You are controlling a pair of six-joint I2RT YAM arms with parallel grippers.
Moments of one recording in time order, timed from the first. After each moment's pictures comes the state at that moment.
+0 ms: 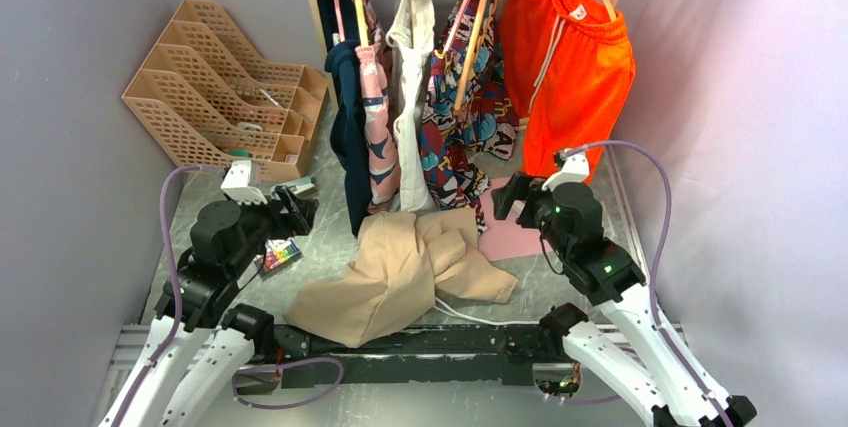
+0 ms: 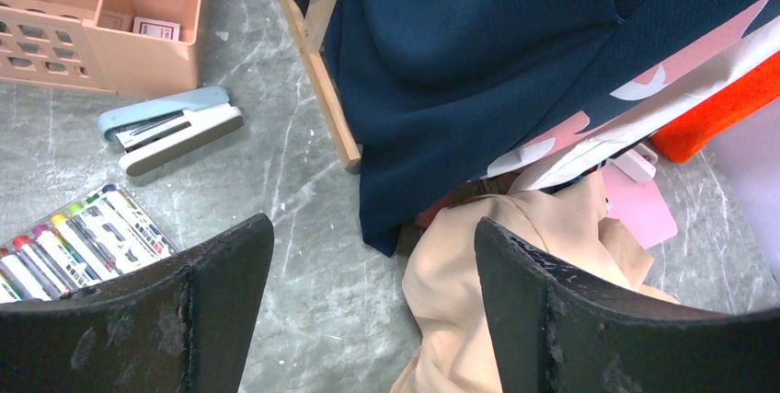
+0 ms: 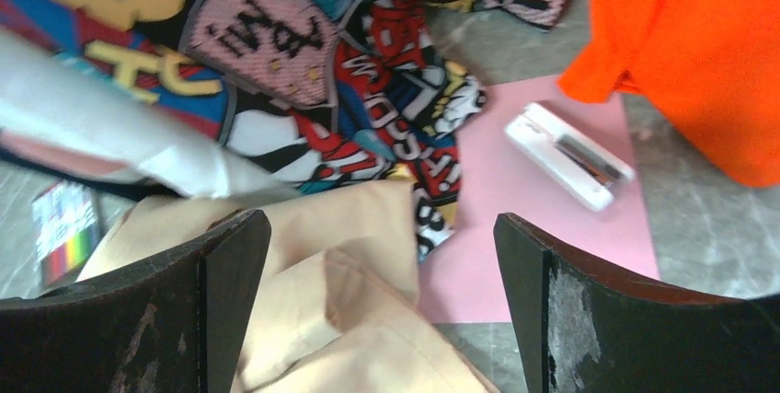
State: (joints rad) left arm -0.37 0.45 0.65 -0.47 -0.06 -0.43; right arm 0.50 0.63 0.74 -0.48 0.27 0.43
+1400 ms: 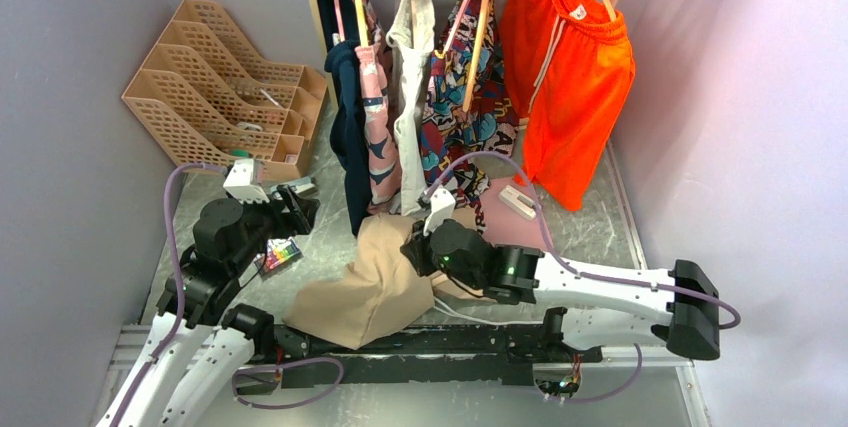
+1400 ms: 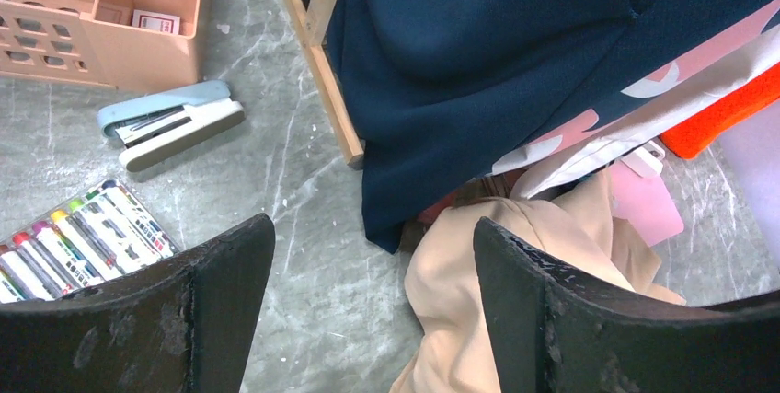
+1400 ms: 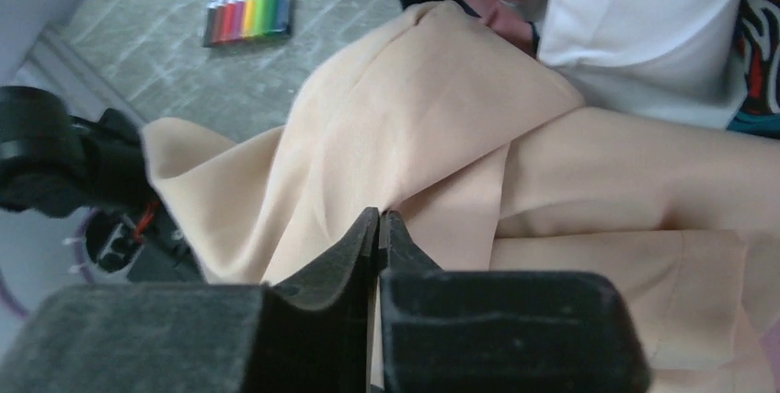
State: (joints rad) left arm -0.37 0.46 0.65 -0.47 -0.06 -0.43; right arm 1.24 1.12 0.74 -0.13 0.39 0.56
